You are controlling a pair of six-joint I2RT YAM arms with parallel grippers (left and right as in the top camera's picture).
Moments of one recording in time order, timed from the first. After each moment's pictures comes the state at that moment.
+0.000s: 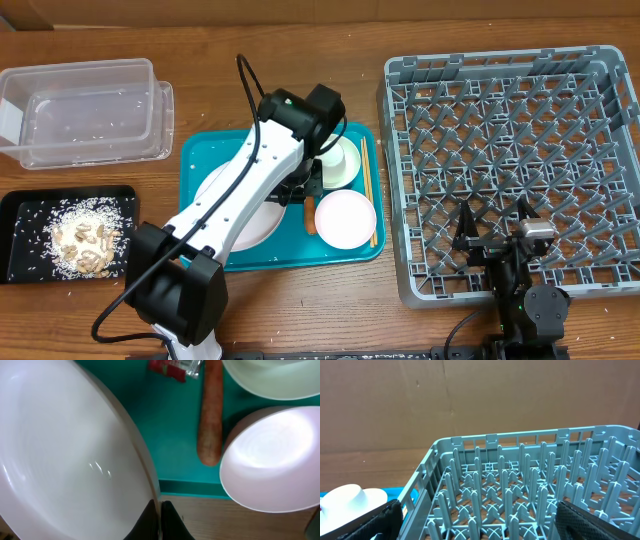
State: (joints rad) left arm -0.54 1.87 1.64 -1.46 -0.10 -0.58; right arm 0.03 0.00 0.02 -0.03 -0.04 0.09
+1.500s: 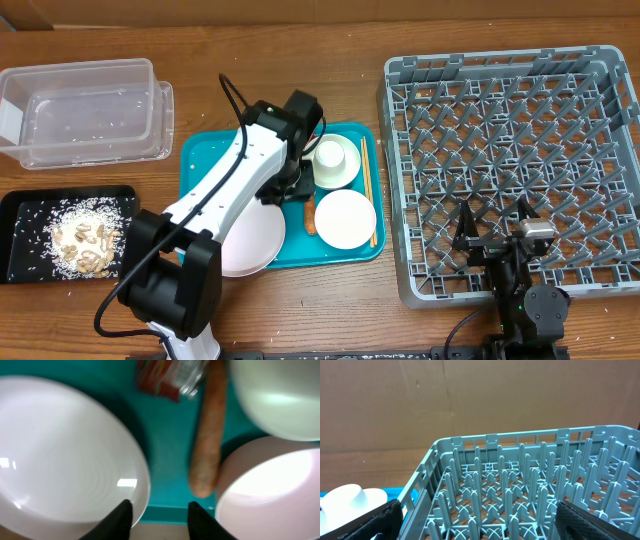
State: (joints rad) left arm -0.45 1.88 1.49 -1.23 0.02 -0.57; right arm 0.03 0.00 0.02 -0.04 -0.04 0.09
